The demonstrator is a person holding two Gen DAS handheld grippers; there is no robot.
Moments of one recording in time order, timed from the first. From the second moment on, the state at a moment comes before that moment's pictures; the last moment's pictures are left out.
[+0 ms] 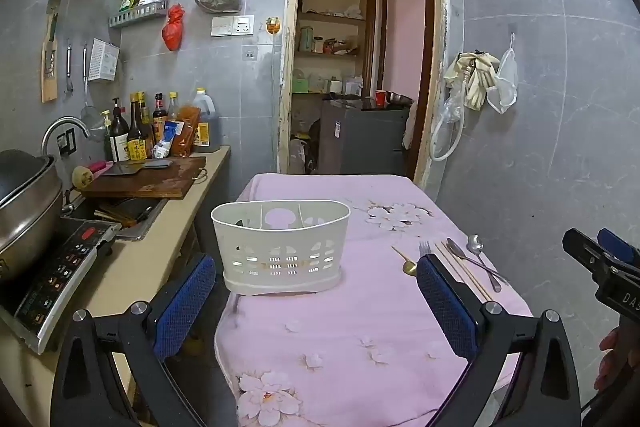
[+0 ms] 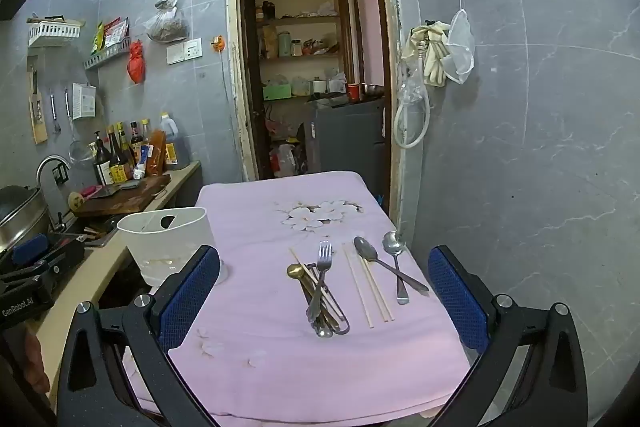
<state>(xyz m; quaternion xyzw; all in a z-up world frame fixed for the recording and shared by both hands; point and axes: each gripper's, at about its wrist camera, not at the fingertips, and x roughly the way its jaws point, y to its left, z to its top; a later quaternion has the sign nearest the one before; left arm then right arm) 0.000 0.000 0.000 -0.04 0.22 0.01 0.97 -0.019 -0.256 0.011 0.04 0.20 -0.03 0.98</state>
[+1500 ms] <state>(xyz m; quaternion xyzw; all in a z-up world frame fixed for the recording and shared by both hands) 0.000 0.004 -0.001 -0.04 0.22 0.01 0.98 -0.017 -0.239 0.001 0.04 0.21 -0.02 0.98</state>
